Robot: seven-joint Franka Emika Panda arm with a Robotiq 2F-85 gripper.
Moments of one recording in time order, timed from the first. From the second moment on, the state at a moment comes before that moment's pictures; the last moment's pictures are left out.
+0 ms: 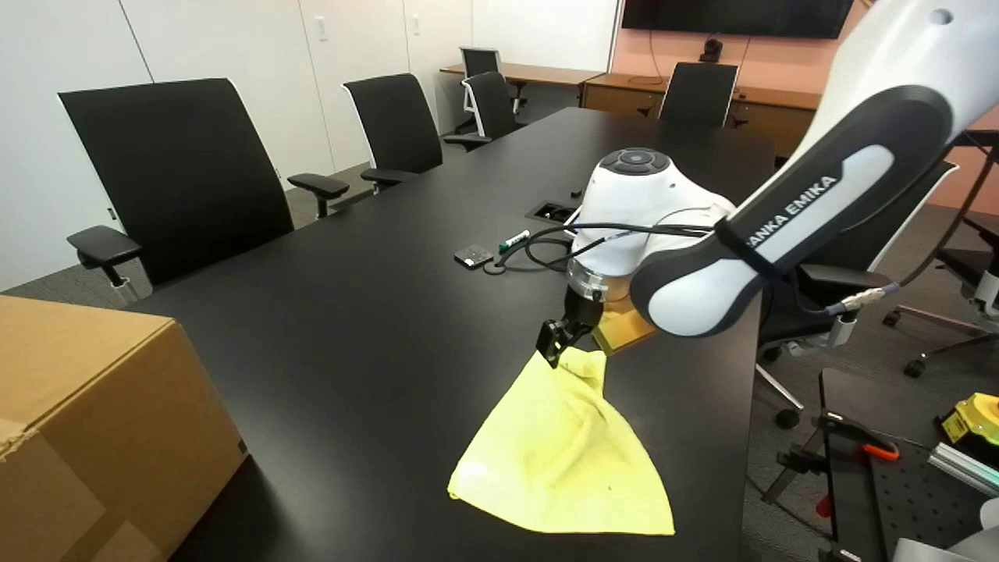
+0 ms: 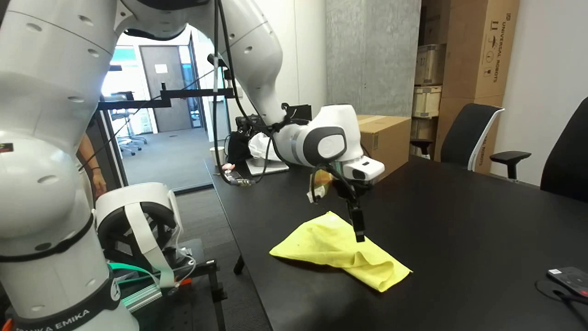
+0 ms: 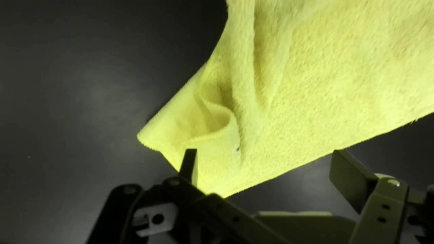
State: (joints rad) arm 0.41 0.46 -0.31 -2.17 -0.04 2.73 0.65
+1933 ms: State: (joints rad) arm 0.35 0.39 0.03 -2.51 -0.15 2.85 0.63
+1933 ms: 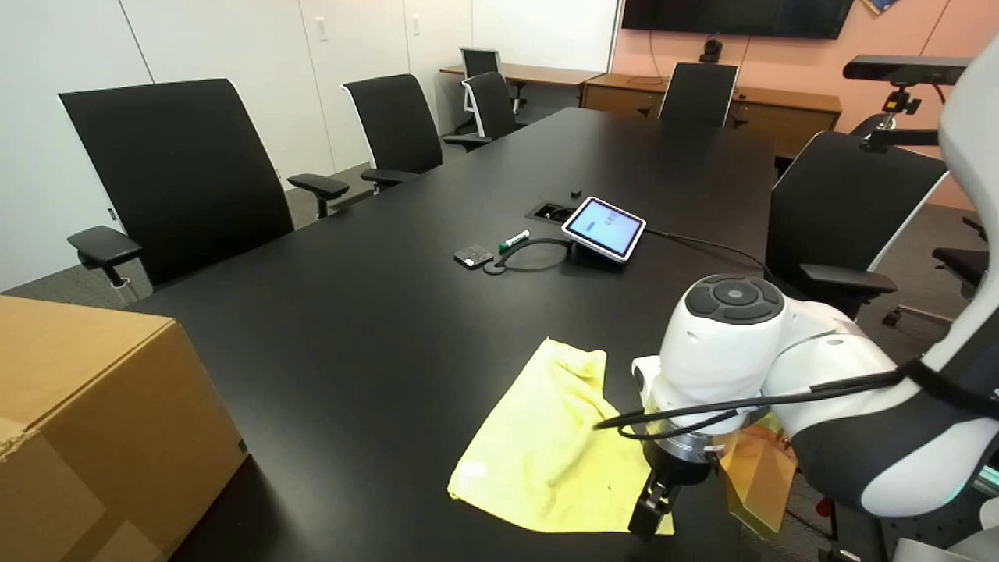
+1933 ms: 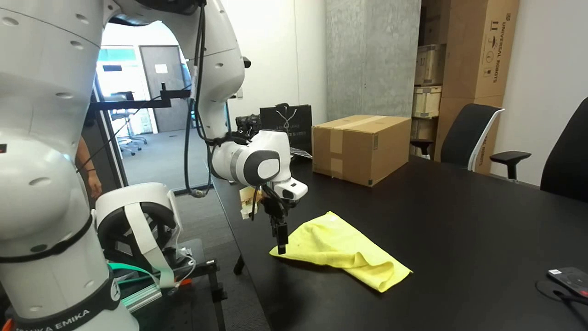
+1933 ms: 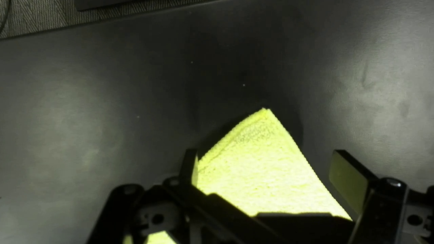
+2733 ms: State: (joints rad) arm 0.35 0.45 0.02 -2.50 -0.07 2.94 0.49
